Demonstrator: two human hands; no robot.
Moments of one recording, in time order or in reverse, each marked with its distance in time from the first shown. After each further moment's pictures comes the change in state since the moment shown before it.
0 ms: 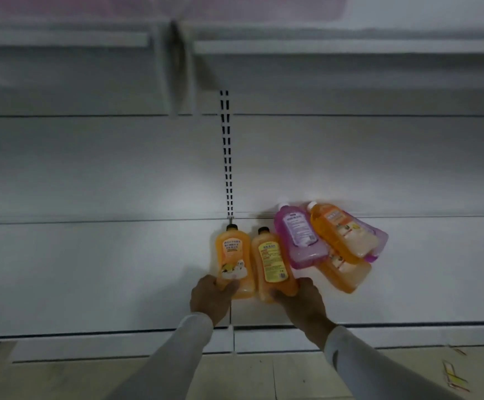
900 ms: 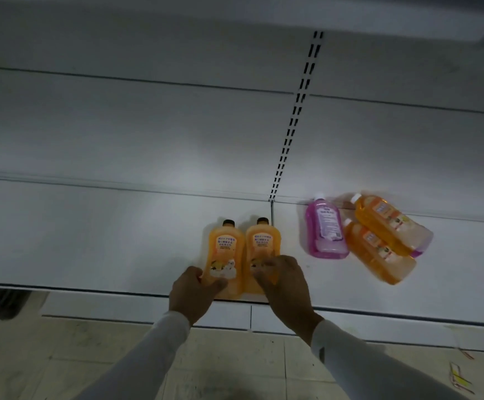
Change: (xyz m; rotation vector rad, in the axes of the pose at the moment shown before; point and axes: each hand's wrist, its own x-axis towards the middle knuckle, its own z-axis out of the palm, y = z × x) left_hand -0.018 -0.081 -0.107 0.037 0.059 -0.019; right_hand -0.065 -0.071 0.093 -0.186 0.033 -0.530
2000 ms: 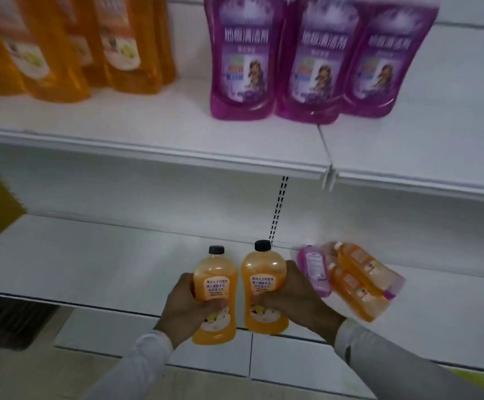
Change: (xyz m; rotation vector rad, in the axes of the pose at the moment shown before) left_hand -0.098 0.050 -0.084 -0.341 0.006 0.187; right_hand -0.009 -0.064 -0.101 0.263 -0.274 0.079
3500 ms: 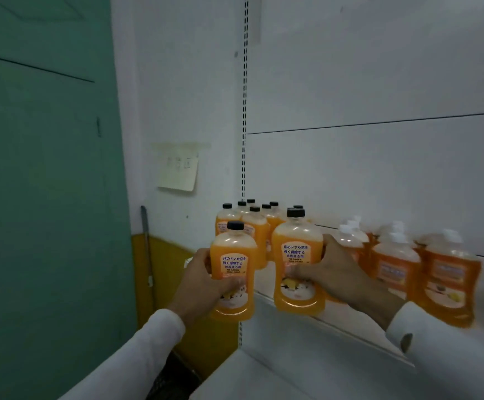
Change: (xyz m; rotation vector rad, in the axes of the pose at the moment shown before) left_hand -0.123 0.134 -0.529 -0.043 0.671 0.477; right_hand -0.042 -0.558 0.213 0.008 -0.134 -0.794
